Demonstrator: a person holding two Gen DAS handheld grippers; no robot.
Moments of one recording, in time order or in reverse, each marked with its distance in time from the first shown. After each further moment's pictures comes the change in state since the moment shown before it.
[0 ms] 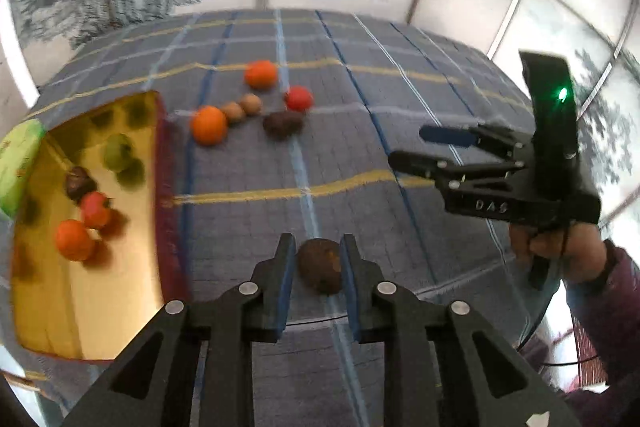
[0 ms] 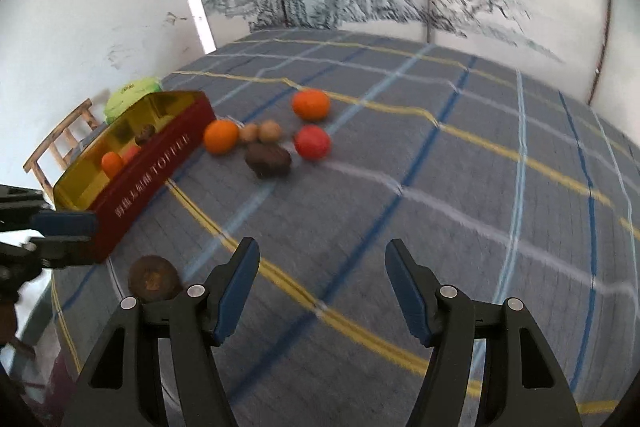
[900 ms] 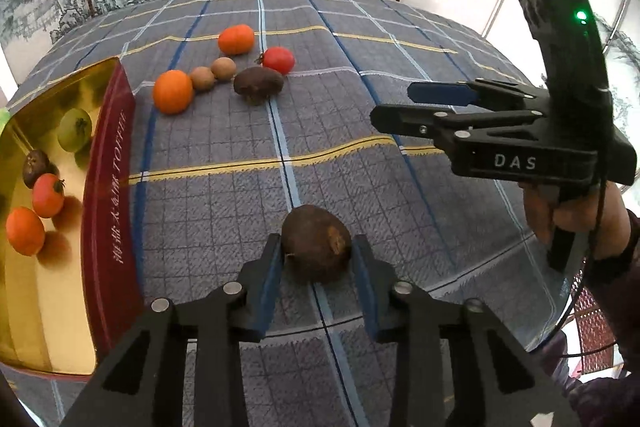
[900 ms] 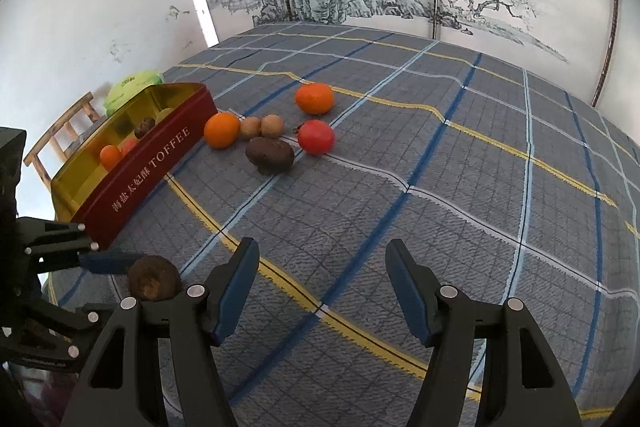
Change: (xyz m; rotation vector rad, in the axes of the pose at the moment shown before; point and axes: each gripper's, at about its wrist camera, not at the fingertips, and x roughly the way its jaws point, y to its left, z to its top) left arm 0.040 0.001 -0.017 0.018 0.015 -0.024; right arm 0.010 0.005 0.005 -0.021 0.015 0.010
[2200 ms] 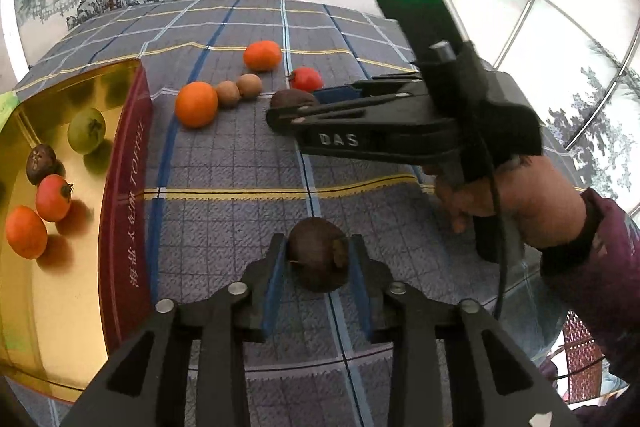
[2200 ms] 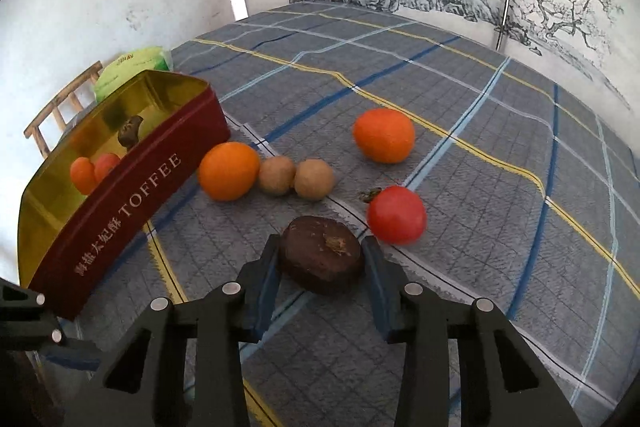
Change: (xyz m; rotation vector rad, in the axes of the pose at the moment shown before) left arm -0.002 0.018 0.007 -0.088 -0.058 -0.004; right arm 0.094 0.038 0.065 -0.134 0.065 0.058
